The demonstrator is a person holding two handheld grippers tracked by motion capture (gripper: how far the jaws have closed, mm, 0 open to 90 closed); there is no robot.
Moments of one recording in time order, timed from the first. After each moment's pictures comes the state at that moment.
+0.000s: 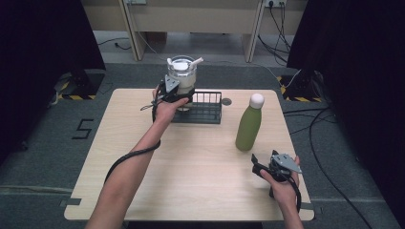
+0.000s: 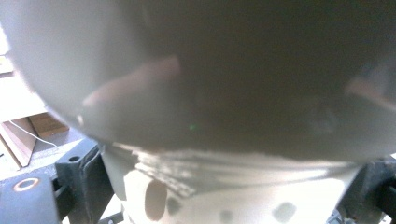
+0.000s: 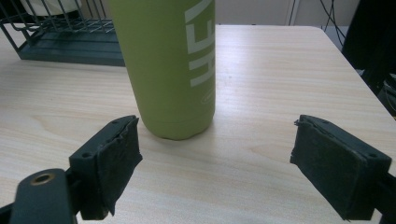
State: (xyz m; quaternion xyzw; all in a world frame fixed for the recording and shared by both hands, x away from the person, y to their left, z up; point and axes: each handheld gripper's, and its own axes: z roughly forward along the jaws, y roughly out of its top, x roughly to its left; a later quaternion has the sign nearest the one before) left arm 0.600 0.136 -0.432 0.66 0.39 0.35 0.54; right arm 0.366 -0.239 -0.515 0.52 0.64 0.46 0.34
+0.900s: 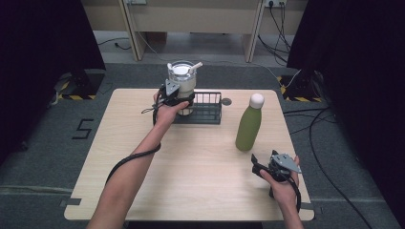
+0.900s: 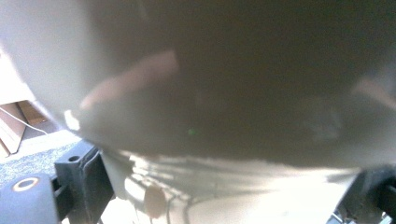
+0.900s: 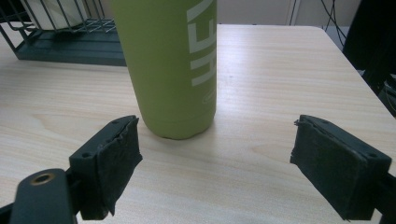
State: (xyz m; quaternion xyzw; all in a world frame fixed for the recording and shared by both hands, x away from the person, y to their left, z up) left arm 0.599 0.136 -0.448 0.66 0.40 0.33 0.54; right arm 0.366 -0.239 -0.515 0.52 0.64 0.46 0.34
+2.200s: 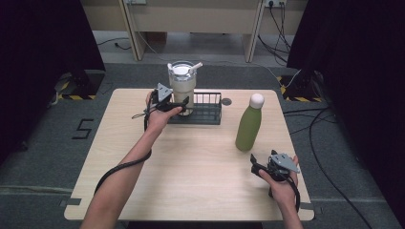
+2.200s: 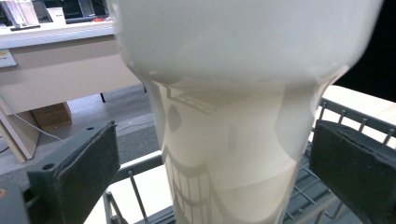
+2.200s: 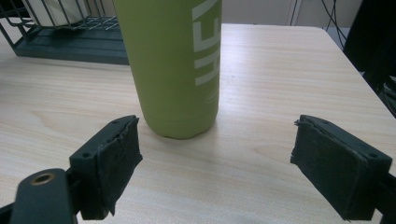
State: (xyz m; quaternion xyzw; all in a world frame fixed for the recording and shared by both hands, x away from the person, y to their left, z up) left arm 0.568 0.160 -0.441 0.67 0.38 0.35 0.54; right arm 0.367 -0.236 -0.515 0.51 0.64 0.45 0.34
